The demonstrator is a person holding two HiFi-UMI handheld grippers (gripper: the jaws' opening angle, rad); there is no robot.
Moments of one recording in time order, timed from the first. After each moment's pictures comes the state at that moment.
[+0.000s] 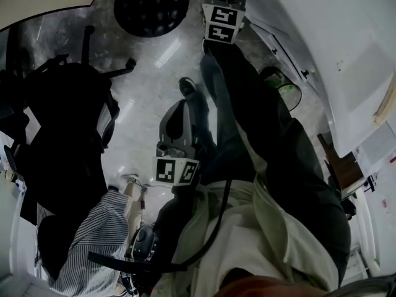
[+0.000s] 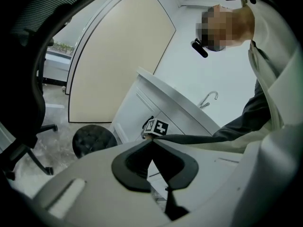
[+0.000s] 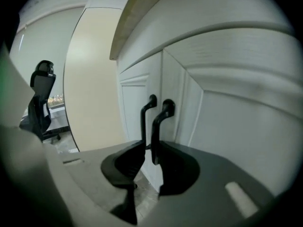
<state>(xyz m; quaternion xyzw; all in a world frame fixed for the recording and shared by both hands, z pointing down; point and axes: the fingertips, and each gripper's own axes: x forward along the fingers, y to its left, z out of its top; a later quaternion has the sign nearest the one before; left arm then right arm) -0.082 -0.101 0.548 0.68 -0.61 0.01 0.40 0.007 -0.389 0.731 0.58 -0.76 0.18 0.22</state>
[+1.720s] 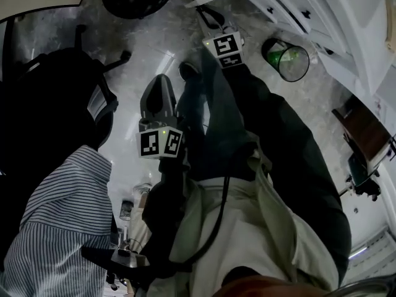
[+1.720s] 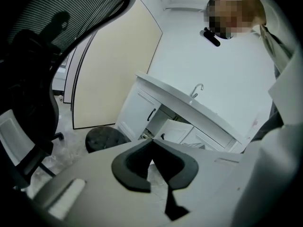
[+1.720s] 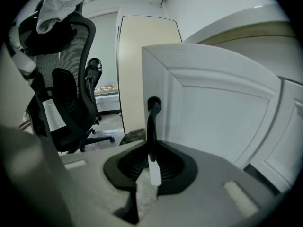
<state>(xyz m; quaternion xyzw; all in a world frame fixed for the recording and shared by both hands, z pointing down) -0.136 0.011 0.583 0.73 -0.59 0.04 0.34 -0.011 -0.127 0.730 0.43 -0.86 0.14 0.25</state>
